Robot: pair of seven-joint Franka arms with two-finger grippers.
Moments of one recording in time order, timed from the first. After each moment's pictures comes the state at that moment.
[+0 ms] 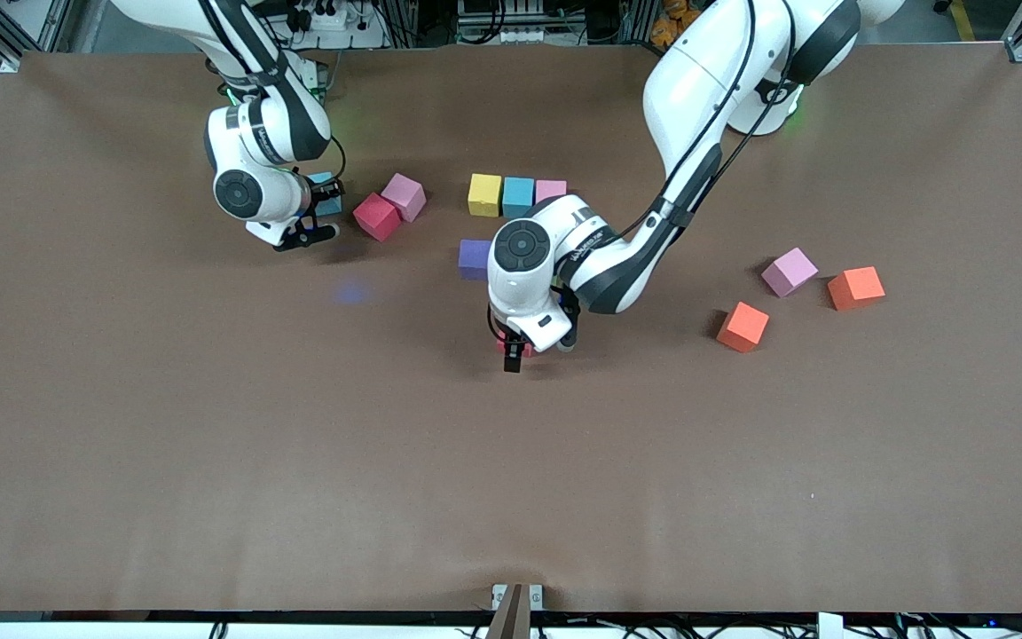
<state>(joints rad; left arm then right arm) -0.61 0.88 -0.23 -1.32 0.21 2.23 -2.35 0.31 0.08 0.06 -2.67 0.24 2.22 -0.07</state>
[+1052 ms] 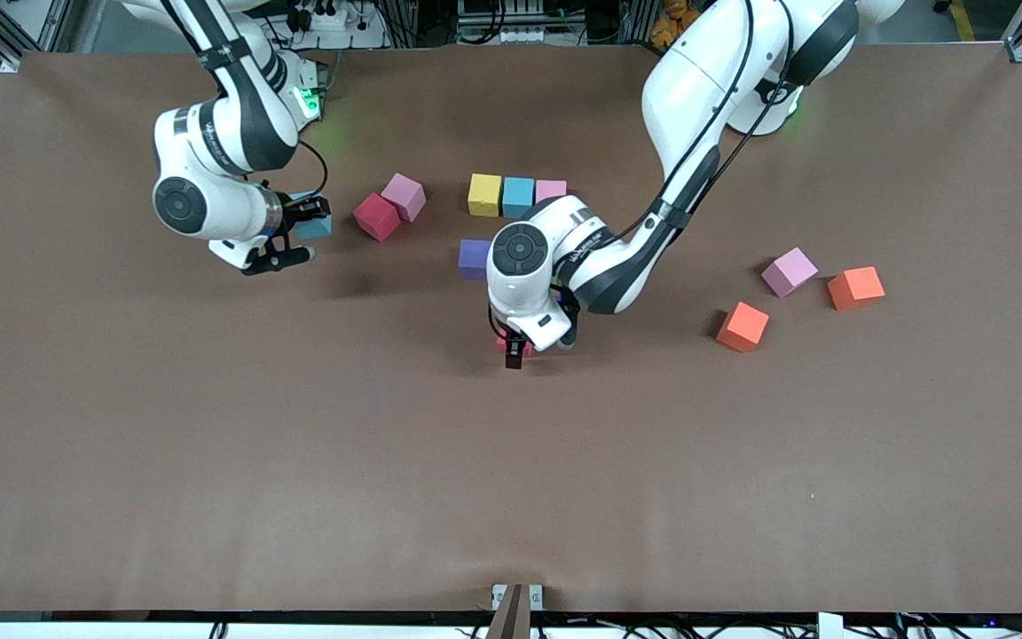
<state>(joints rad) -0.61 0.89 -0.24 -1.31 0.19 2.20 -2.35 0.21 0.01 0.05 -2.44 0.24 2.01 -0.08</state>
